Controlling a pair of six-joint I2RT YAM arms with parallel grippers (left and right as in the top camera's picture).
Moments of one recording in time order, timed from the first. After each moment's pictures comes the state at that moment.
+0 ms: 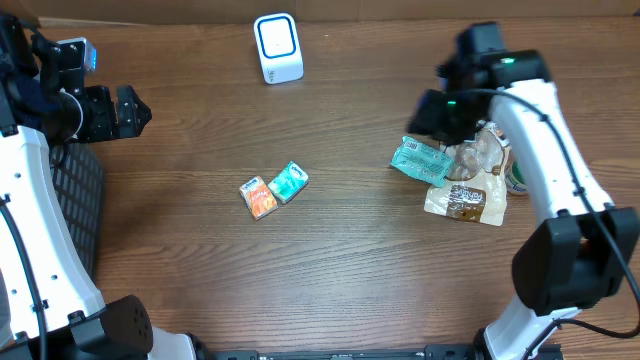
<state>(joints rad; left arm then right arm) 0.33 1.67 2.01 -1.47 0.20 0.16 0.17 1.88 1.72 -1.15 -0.31 0.32</state>
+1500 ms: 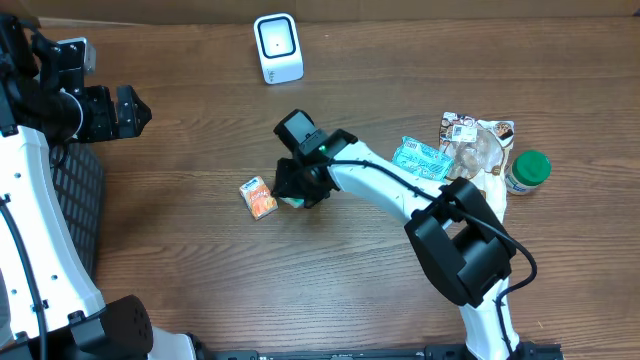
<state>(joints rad) 0.33 1.67 2.01 -1.47 0.20 0.16 0.71 2.14 1.57 -0.70 -0.26 0.73</state>
